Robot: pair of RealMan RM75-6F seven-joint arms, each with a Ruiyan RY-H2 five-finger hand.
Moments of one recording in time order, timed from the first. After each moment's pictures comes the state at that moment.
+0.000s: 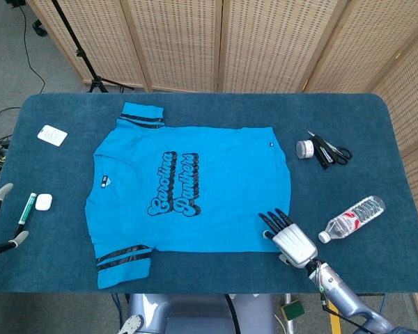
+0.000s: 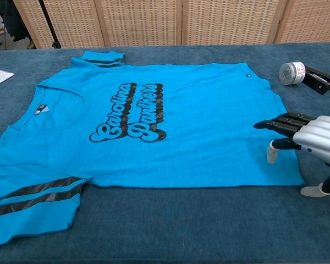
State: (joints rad) left arm -0.08 -1.13 -0.08 -1.58 1.52 1.58 -0.04; right arm 0.42 -1.50 -0.05 -1.31 -1.72 1.12 -0.19
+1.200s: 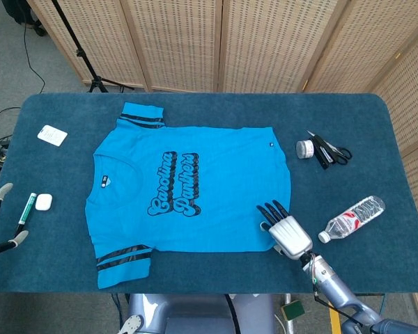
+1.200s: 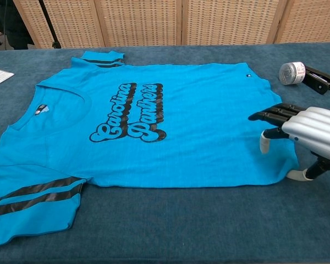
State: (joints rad) left arm -0.08 -1.13 -0.09 -1.58 1.51 1.58 -0.04; right arm 0.45 -1.56 -0.03 -1.26 -1.66 1.13 -0.21
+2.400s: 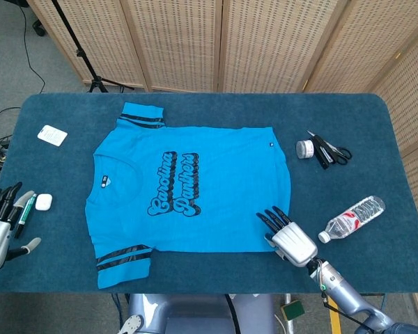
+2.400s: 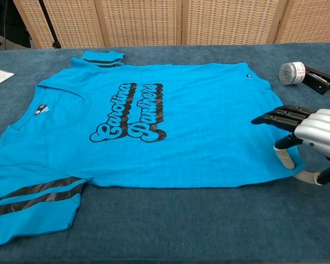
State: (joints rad) left arm -0.10 -1.16 -0.03 -1.50 1.64 1.57 -0.05; right arm 0.45 -1.51 -0.10 -1.24 -1.76 1.24 -0.10
